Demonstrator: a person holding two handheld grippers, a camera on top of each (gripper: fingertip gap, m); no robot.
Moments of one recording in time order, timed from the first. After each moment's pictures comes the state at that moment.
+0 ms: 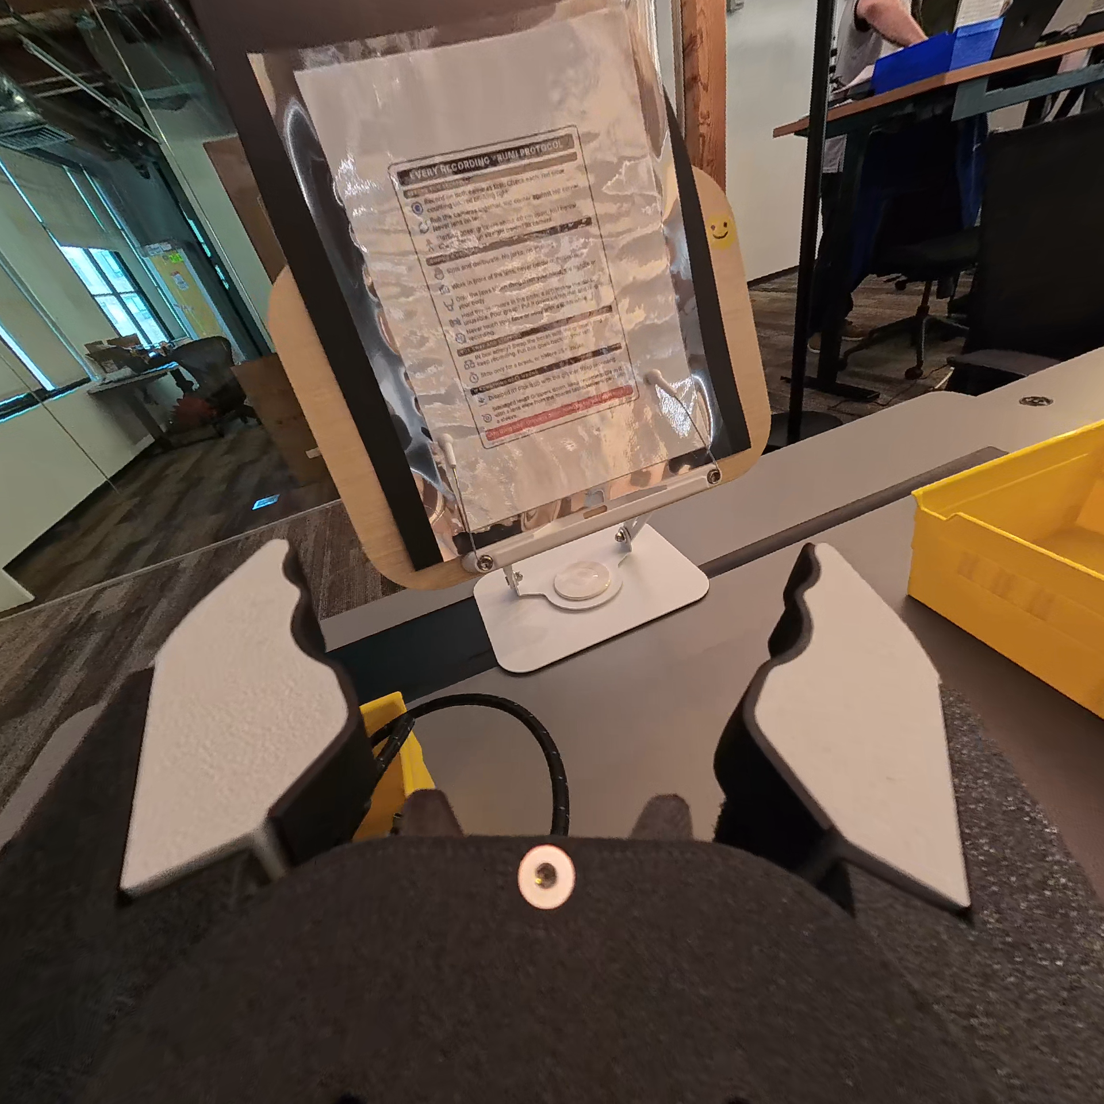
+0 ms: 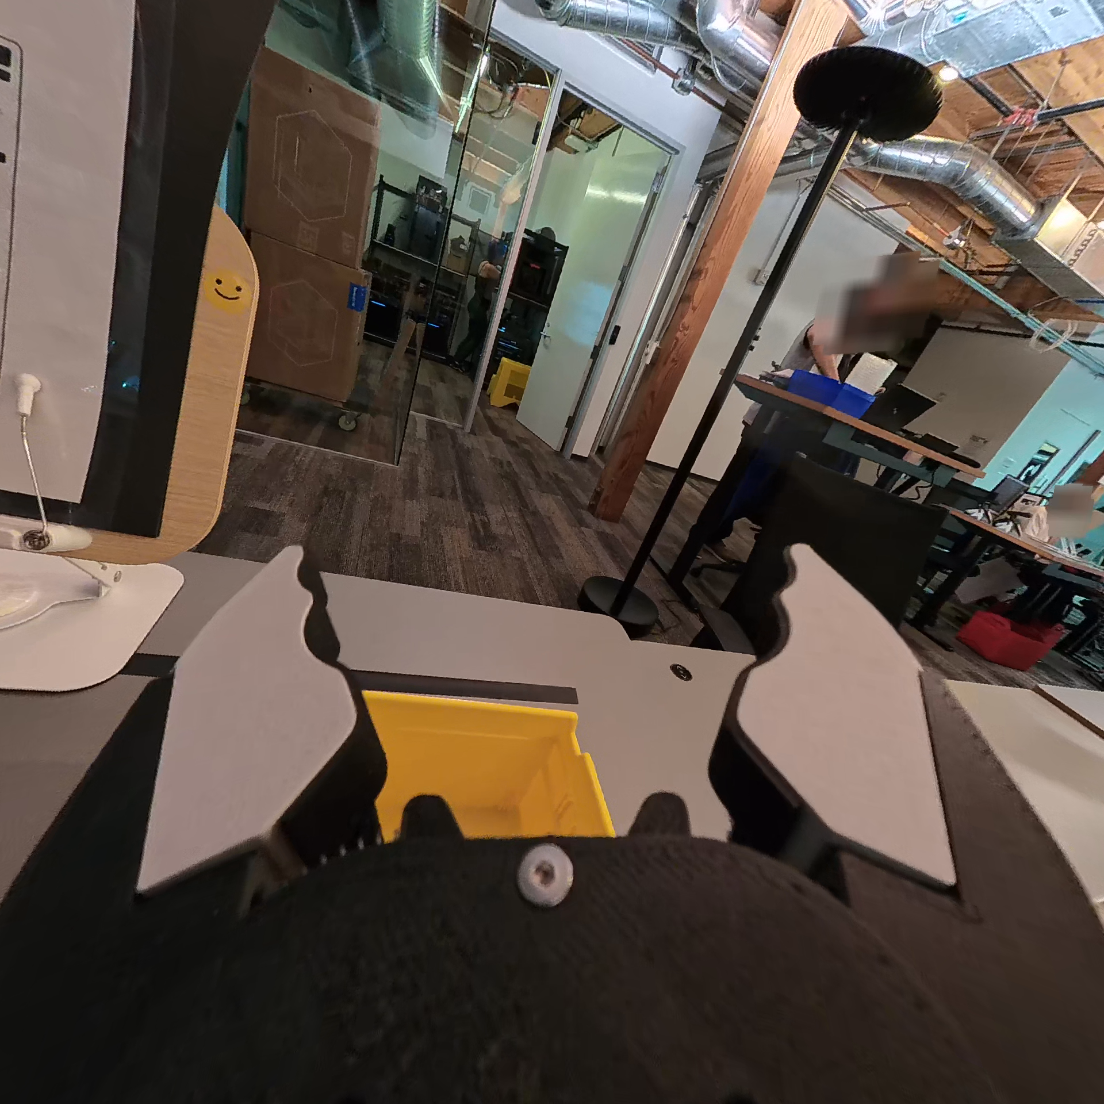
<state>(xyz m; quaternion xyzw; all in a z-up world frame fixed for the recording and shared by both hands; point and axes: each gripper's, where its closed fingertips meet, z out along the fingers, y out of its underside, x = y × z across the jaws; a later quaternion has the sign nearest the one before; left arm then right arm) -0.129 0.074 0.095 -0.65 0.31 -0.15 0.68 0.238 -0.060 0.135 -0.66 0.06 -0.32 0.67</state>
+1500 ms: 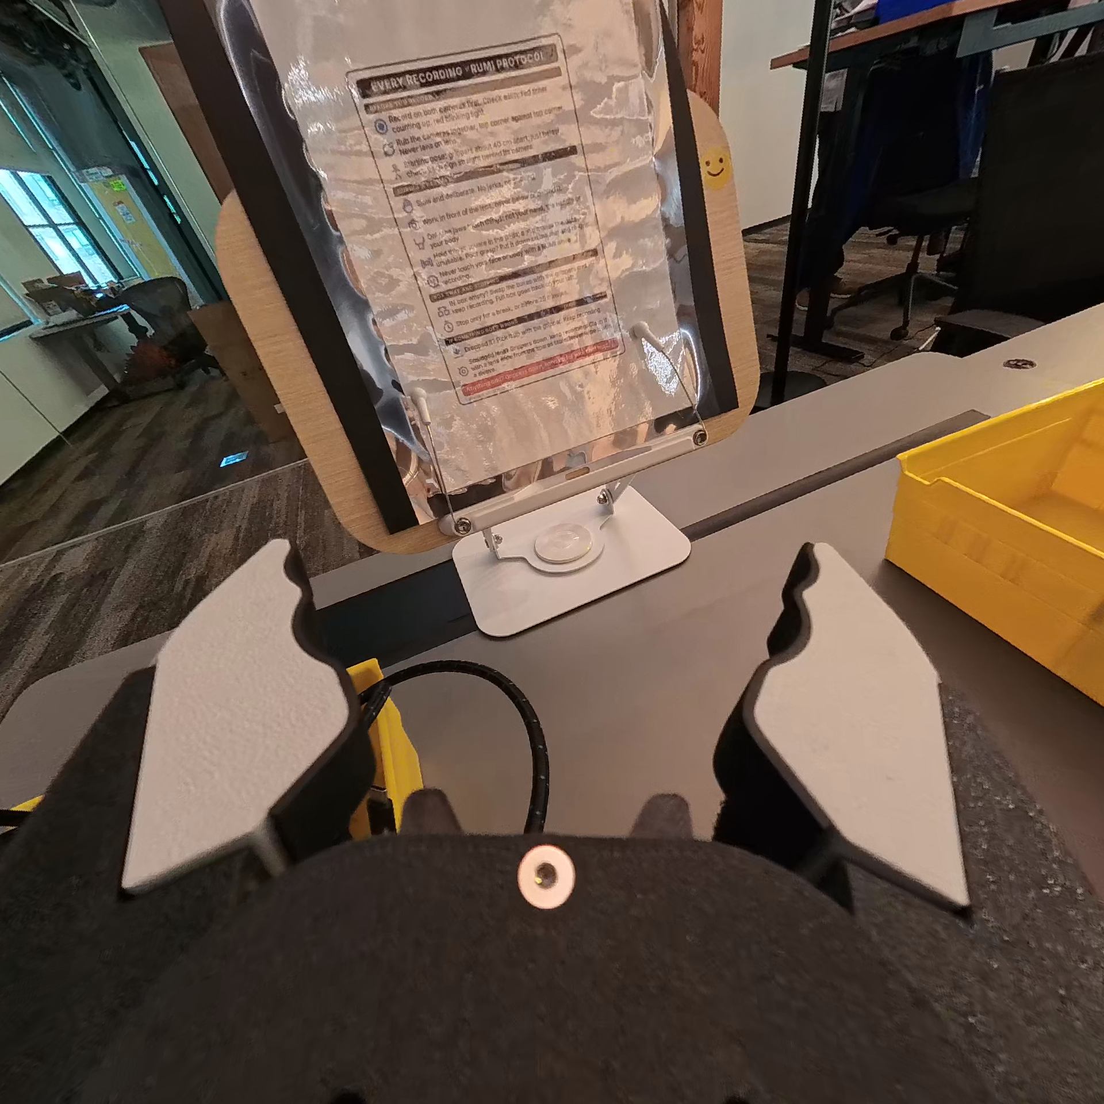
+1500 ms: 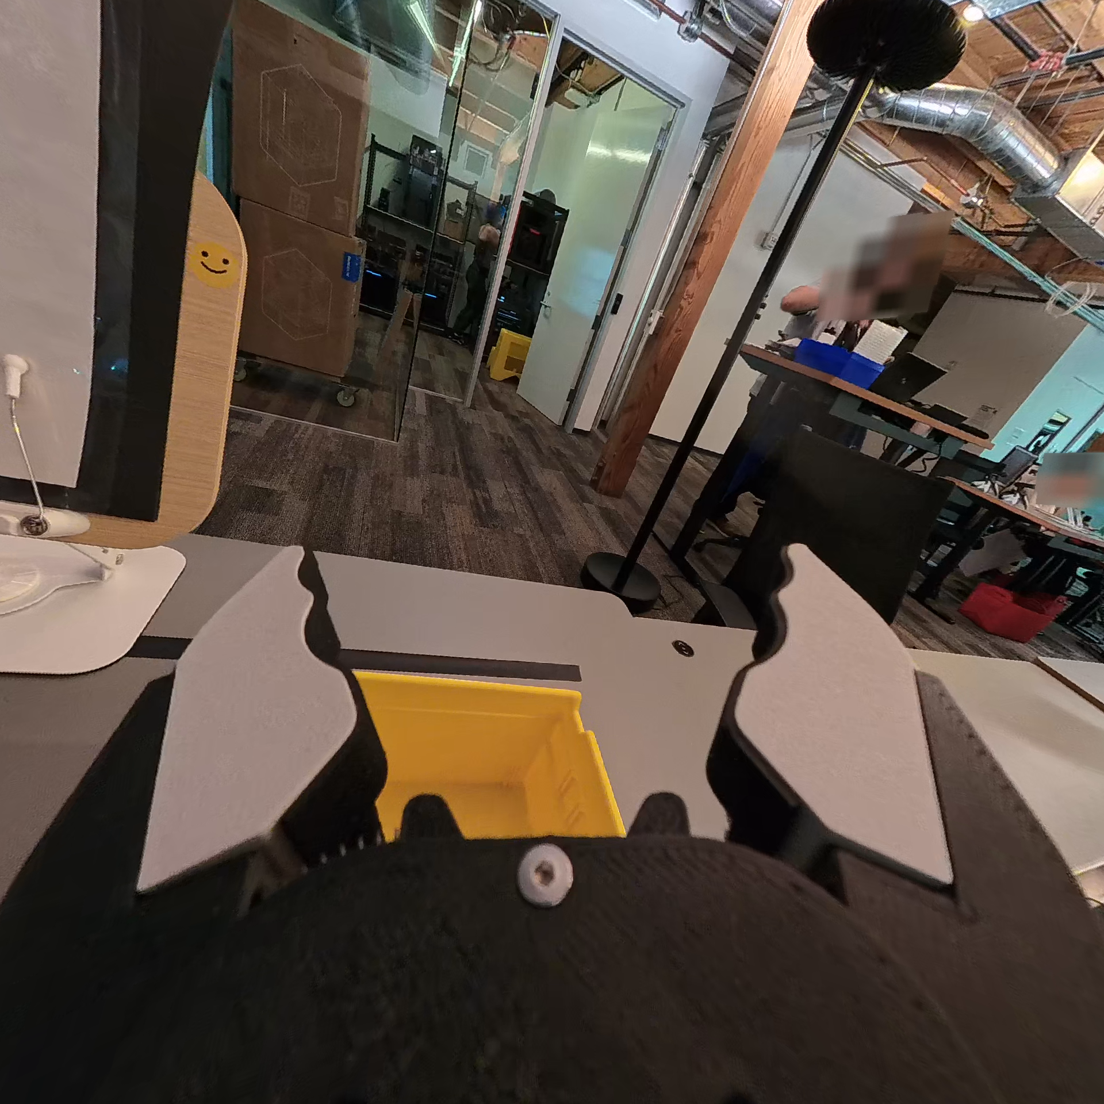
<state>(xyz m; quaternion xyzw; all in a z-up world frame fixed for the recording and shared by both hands) -0.125 0.074 0.079 -0.68 0.31 -0.15 0.64 0.240 -0.060 0.129 -0.68 0.08 -0.31 0.66</state>
